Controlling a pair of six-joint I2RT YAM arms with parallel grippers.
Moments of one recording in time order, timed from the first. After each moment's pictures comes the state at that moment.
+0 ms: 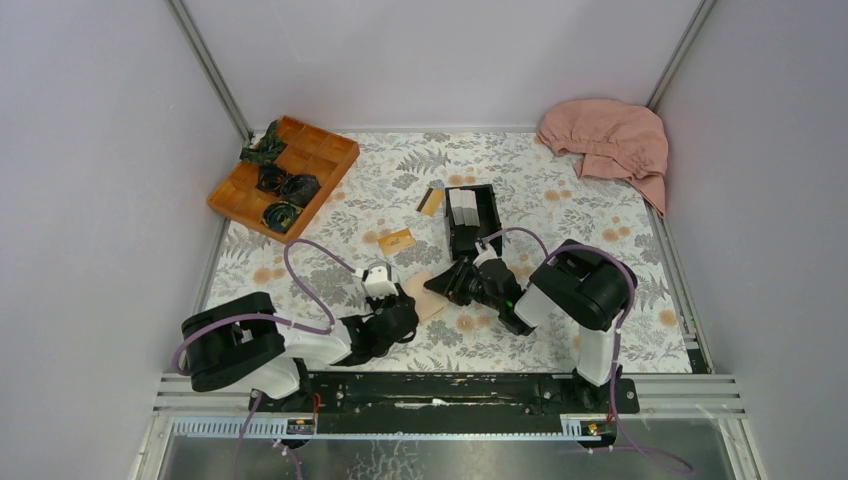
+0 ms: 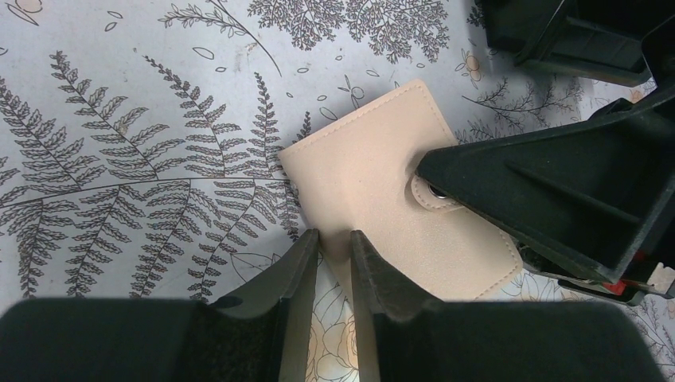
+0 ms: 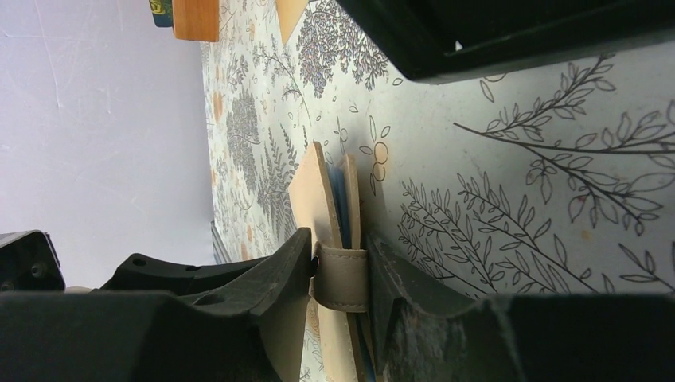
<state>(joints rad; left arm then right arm) -1.14 1.45 0.32 0.36 -0.72 -1.07 0.77 1.91 0.43 1.08 -0.14 1.20</state>
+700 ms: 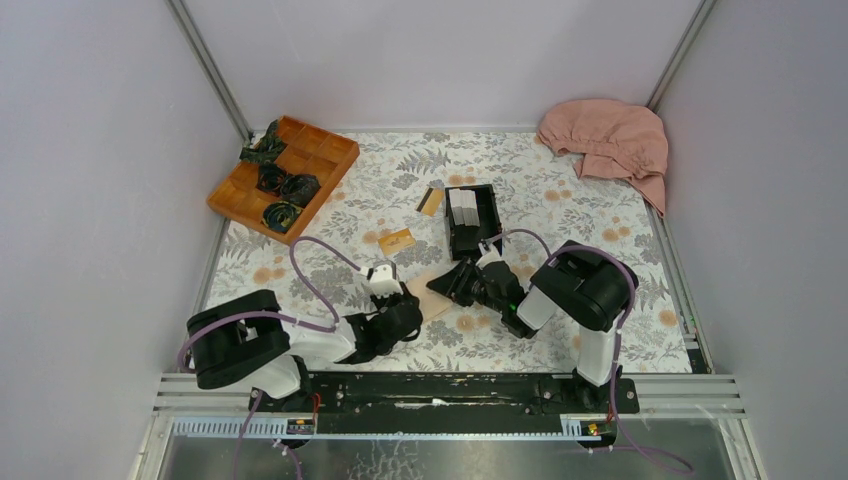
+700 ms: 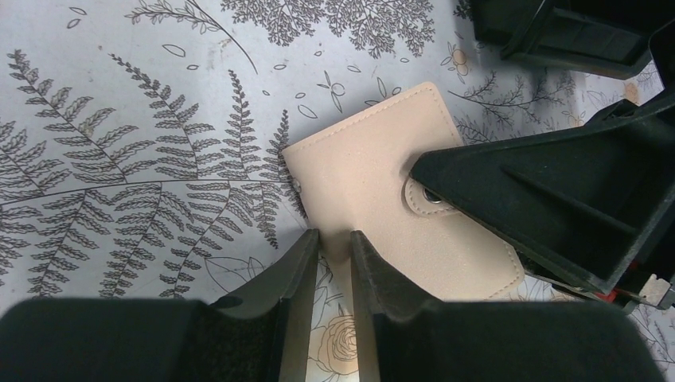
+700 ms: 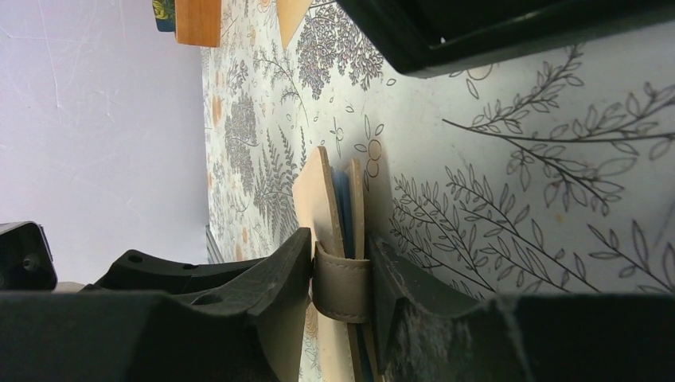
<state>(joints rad) -1.14 1.48 0.35 0.36 -0.71 -1.06 0.77 1.91 0.40 1.12 -0.12 1.17</state>
